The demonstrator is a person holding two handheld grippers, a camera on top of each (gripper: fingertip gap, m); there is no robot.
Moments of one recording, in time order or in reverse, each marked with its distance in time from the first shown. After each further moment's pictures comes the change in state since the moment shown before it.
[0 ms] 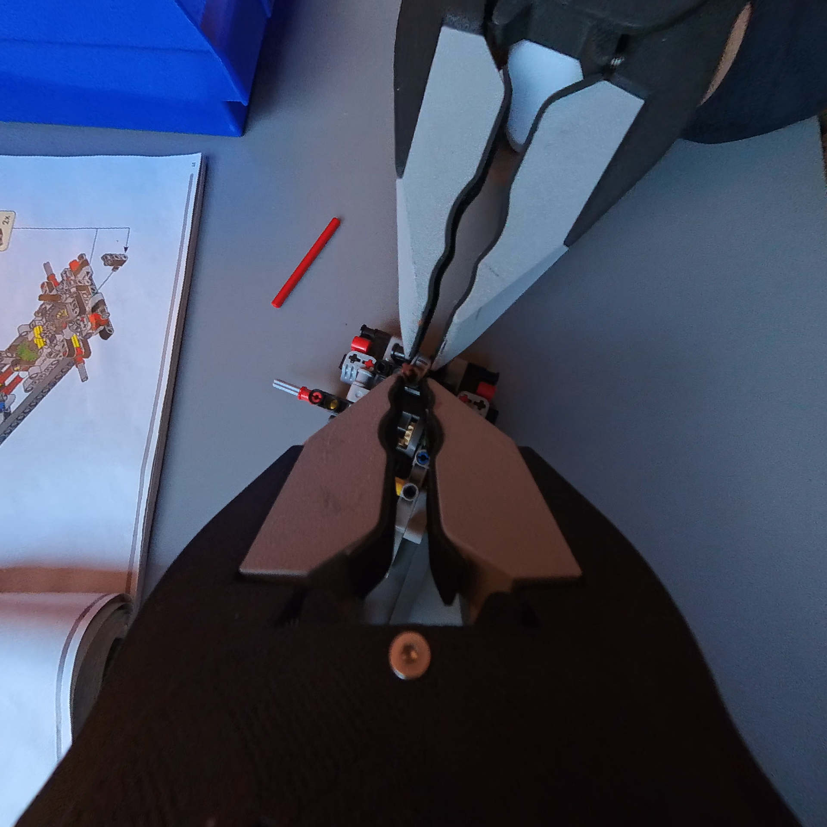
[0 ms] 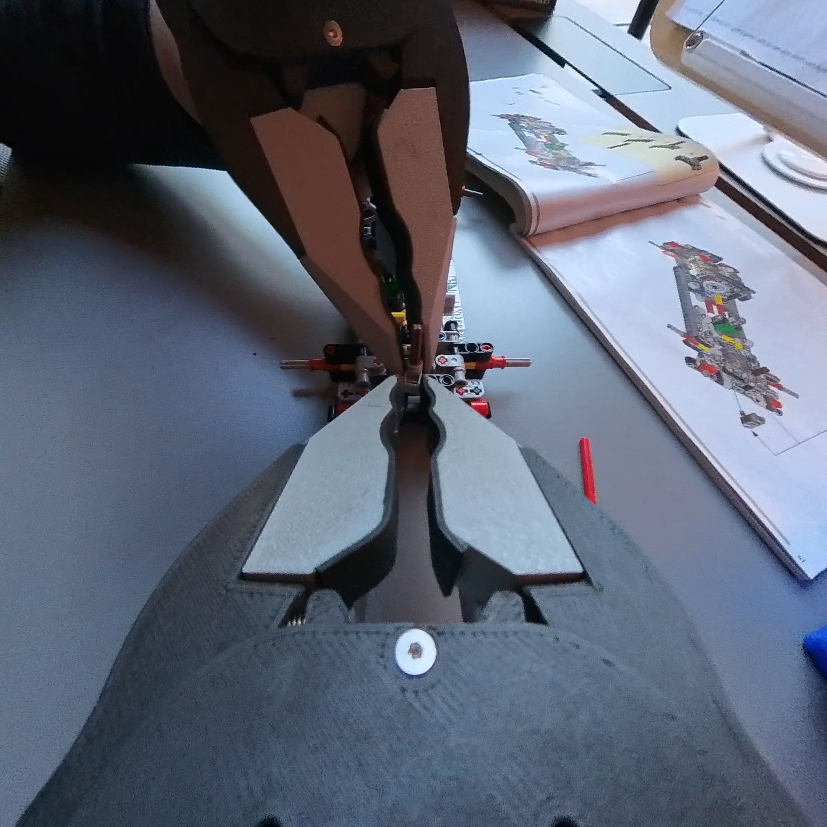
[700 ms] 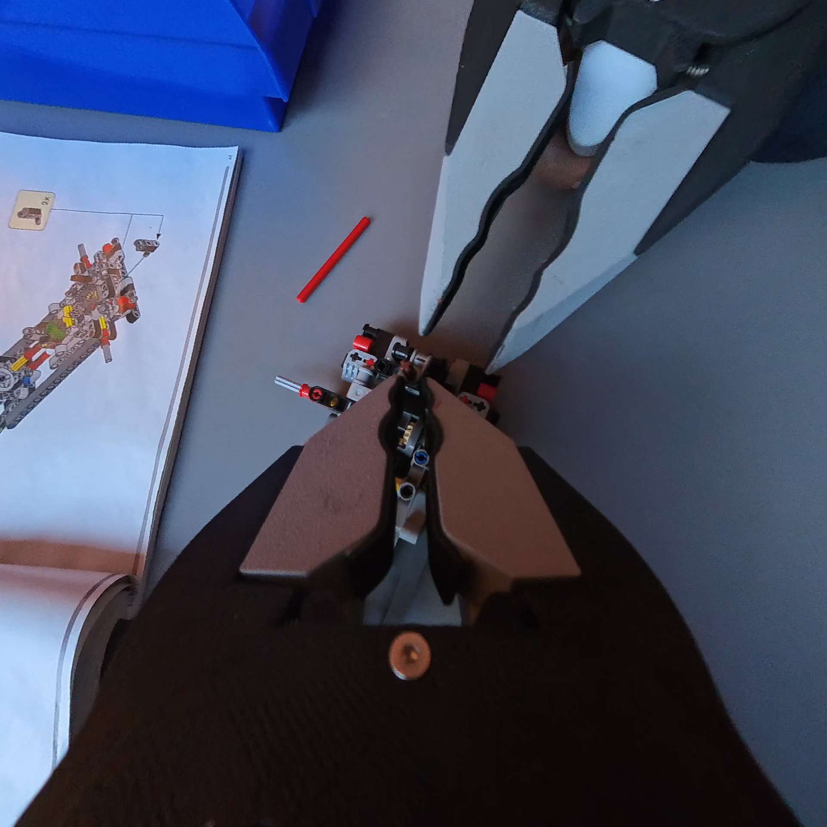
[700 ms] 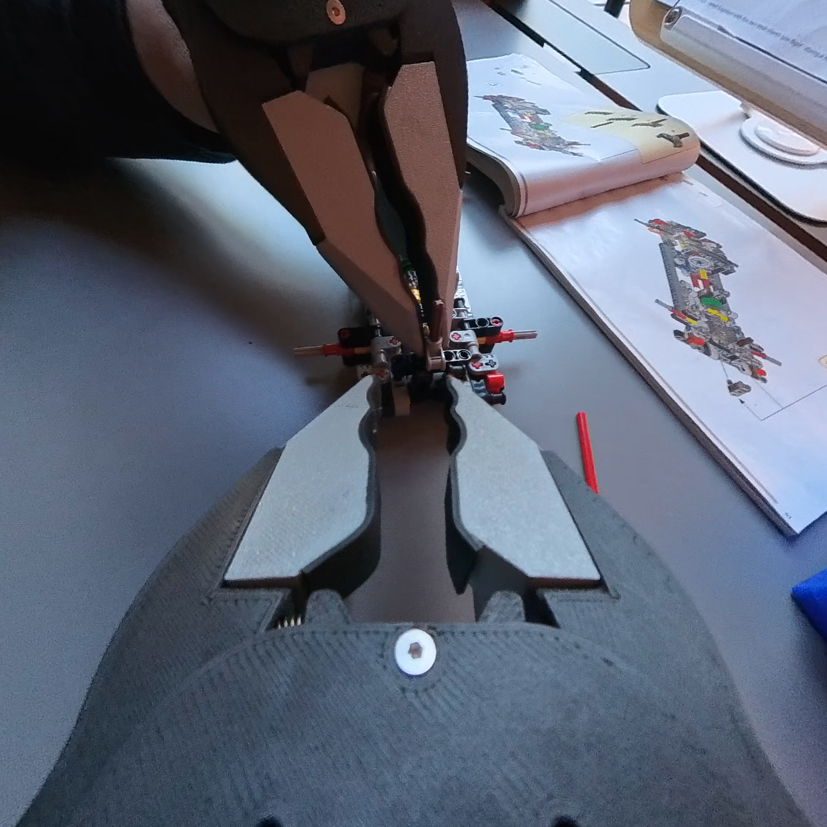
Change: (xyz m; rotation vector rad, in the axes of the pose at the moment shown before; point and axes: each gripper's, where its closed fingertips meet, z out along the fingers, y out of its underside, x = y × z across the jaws) left arm -0.009 0.000 0.001 0.011 -0.058 -0.049; right arm 0.000 0.007 -0.007 -0.022 0.050 0.021
